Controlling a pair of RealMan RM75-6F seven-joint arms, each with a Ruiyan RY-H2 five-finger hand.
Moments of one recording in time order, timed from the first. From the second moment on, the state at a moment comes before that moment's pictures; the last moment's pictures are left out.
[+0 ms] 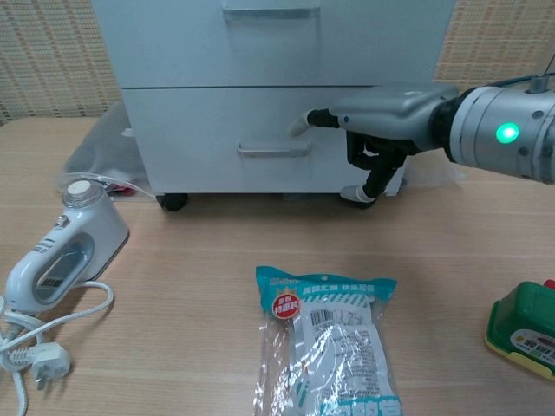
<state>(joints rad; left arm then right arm) -0.08 -1.20 -0.03 -1.65 1.53 1.52 0.21 0.85 -1.42 0.22 -1.87 -0.81 0.96 -0.87</state>
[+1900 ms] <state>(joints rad) -0.09 -1.22 -0.02 -1.62 1.51 1.49 0.21 1.00 -1.45 -0.01 -2.00 -0.79 1.13 -0.97</state>
